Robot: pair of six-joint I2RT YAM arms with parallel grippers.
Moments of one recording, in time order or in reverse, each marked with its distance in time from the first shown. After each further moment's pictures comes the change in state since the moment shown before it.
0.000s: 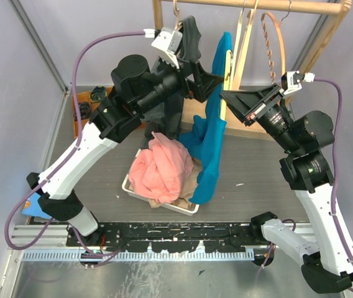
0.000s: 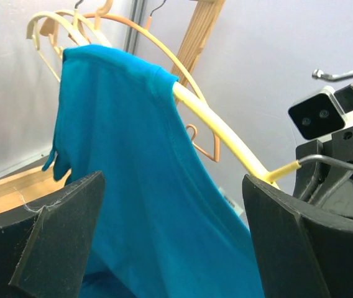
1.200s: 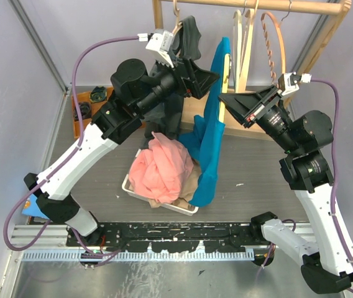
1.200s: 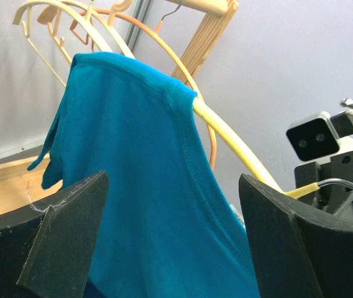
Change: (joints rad) left arm 0.034 -0.026 -0.126 0.122 -0.003 -0.130; right arm -0.005 -0.003 -0.008 -0.023 -0.037 0.032
